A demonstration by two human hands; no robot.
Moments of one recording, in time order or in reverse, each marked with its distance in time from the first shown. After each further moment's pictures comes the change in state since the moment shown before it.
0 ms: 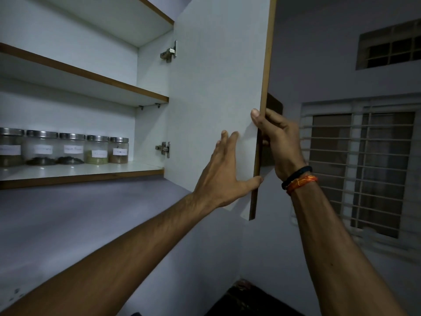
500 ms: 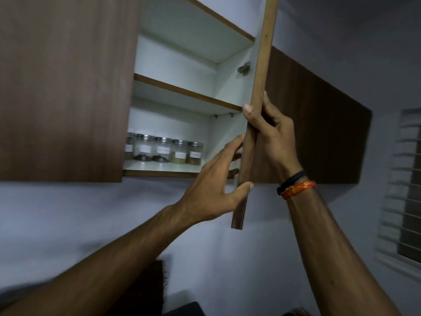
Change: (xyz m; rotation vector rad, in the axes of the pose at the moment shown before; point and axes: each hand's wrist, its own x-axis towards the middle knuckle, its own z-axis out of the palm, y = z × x) left_hand -0.097 -0.028 -0.144 -0.010 0.135 0.009; right_hand -0.014 -0.052 0.155 0.257 -0.225 -0.079
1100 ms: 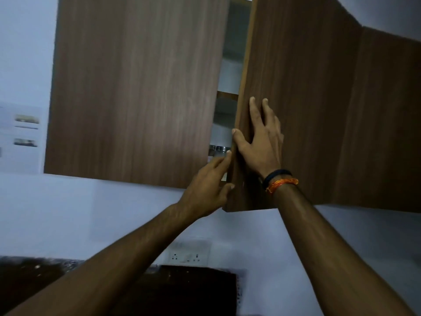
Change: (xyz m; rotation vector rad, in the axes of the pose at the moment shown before) left_hand -0.048 -0.082 -0.120 0.668 0.072 -0.224; right_hand 0.026 0.039 0.174 -0.479 -0.098 -0.203
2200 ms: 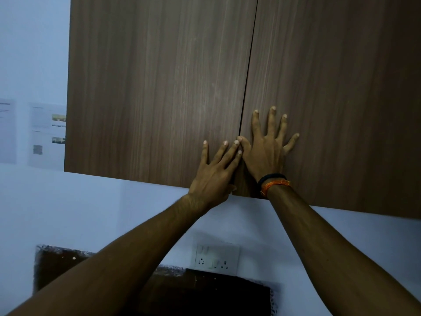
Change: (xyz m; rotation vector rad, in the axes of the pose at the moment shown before) left_hand 0.038 -0.130 0.040 0.867 -0.159 -0.006; right_hand 0.023 0.040 0.156 -0.266 -0.067 0.056
